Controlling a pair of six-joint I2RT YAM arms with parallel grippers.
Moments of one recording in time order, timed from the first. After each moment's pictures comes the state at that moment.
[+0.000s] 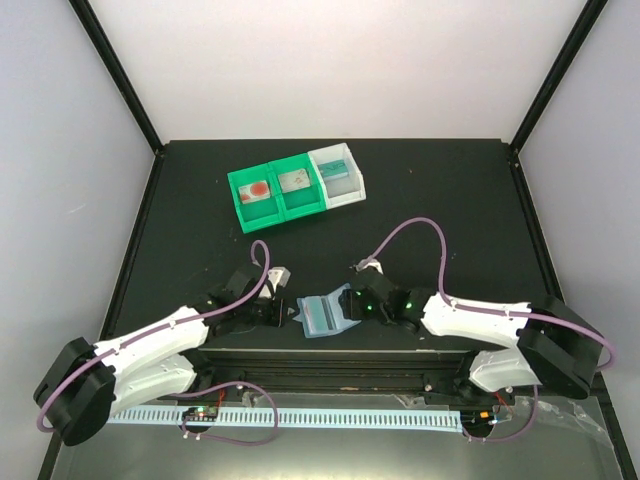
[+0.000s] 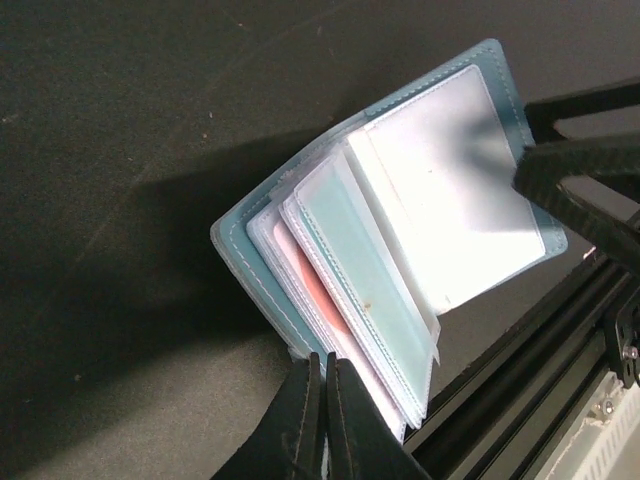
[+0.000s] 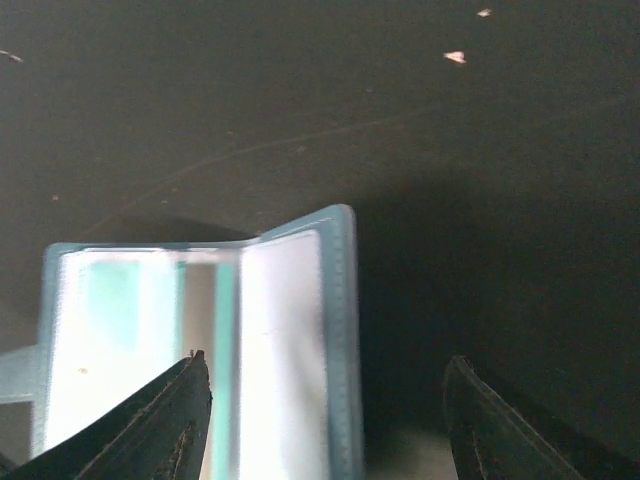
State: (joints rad) left arm -0.70 0.99 0.37 -0.21 0.33 -0.65; right arm 1.02 1.32 0.59 -0.17 0.16 0.80
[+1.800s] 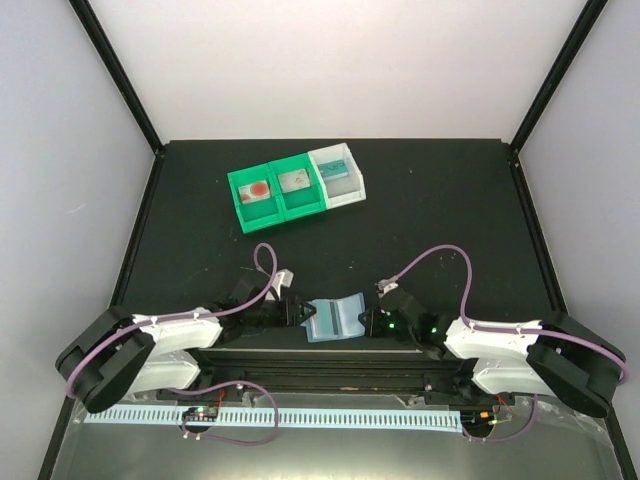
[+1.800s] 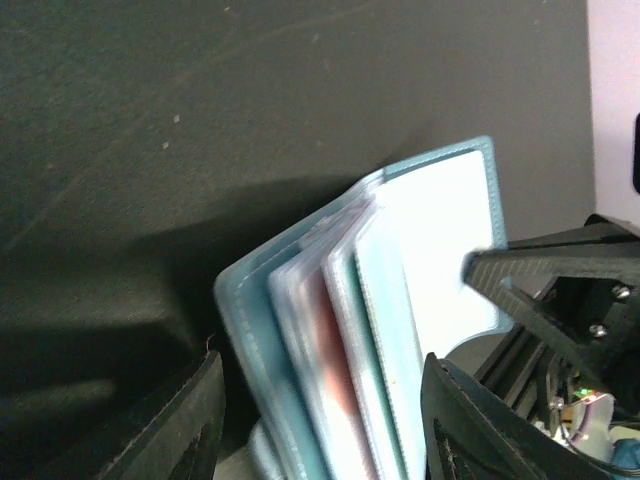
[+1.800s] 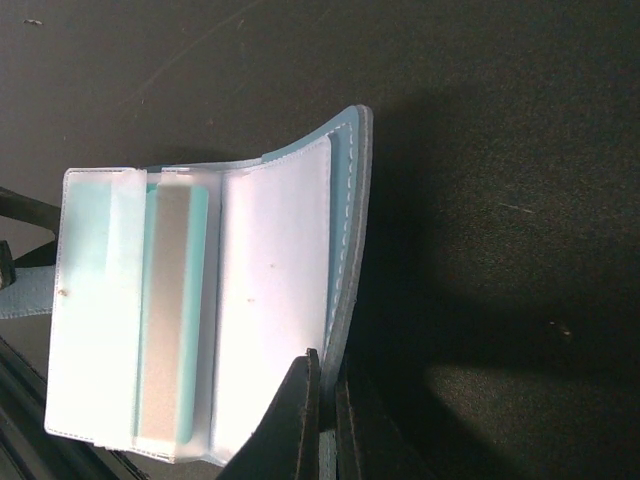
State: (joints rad) left arm -0.70 1.20 0.23 0.26 0.40 -0.86; right arm 0.96 1.18 0.24 0.17 -0.02 0.92
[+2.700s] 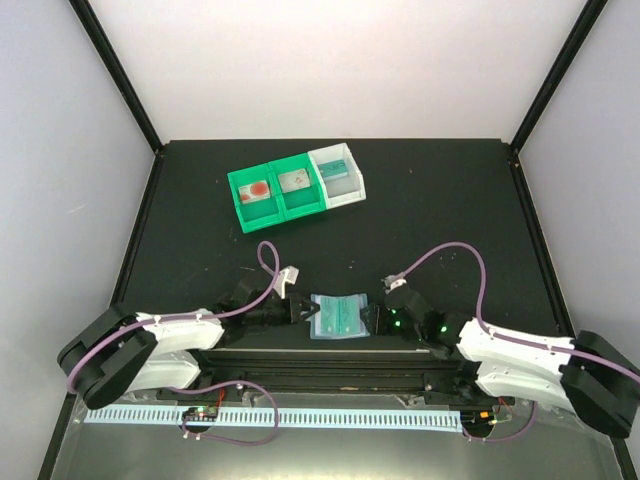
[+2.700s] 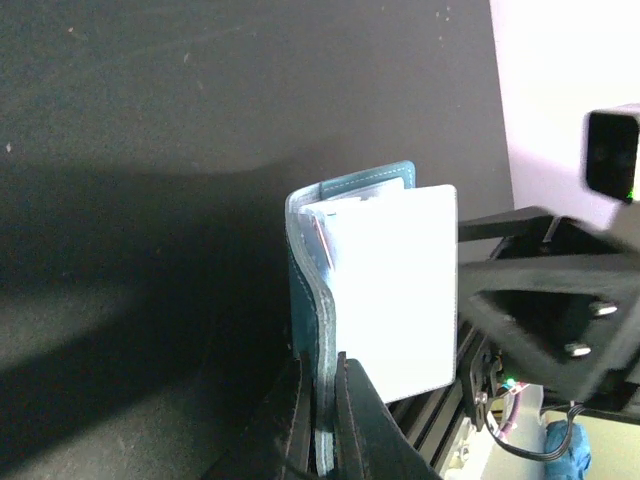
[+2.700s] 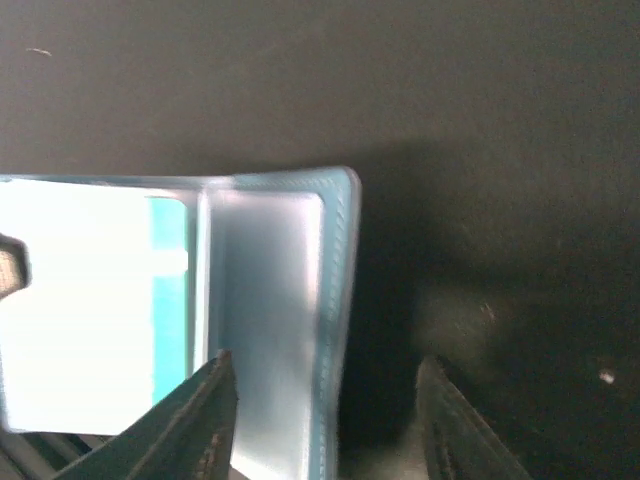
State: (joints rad) left arm -0.74 1.23 0.22 0.46 0.45 -0.95; right arm 0.96 1.03 0.26 -0.02 0.04 0.90
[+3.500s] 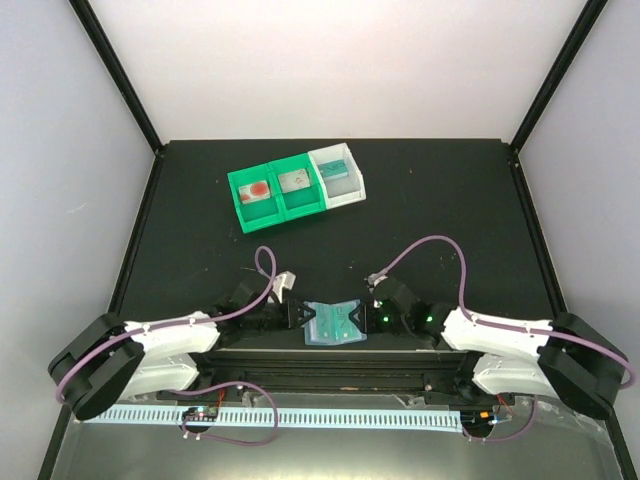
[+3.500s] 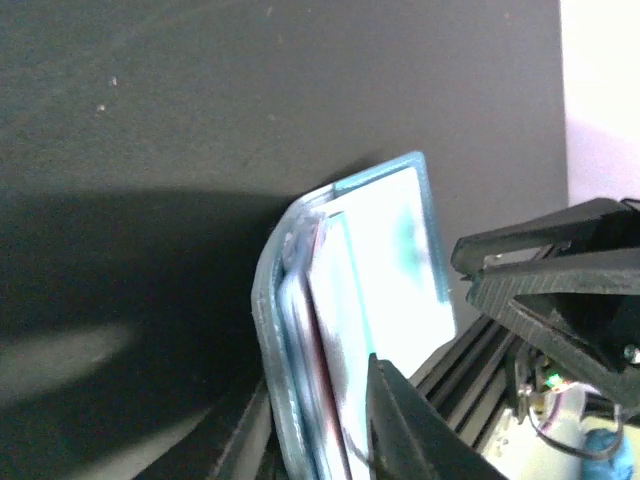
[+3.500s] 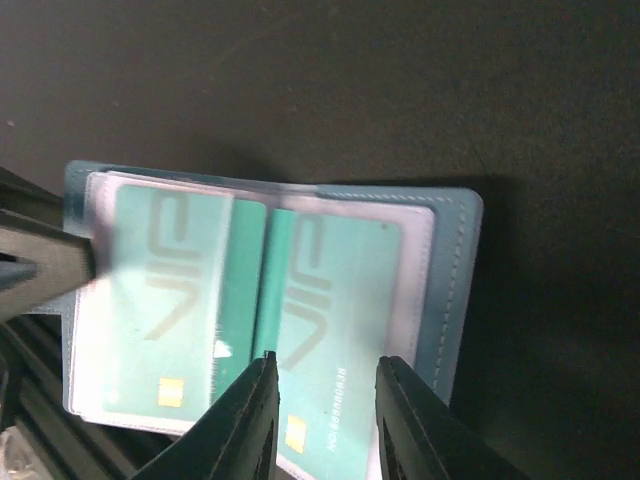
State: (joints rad) left arm -0.76 1.16 0.22 0.29 0.40 -0.93; right arm 0.97 1.14 0.39 -0.05 -0.09 0.84
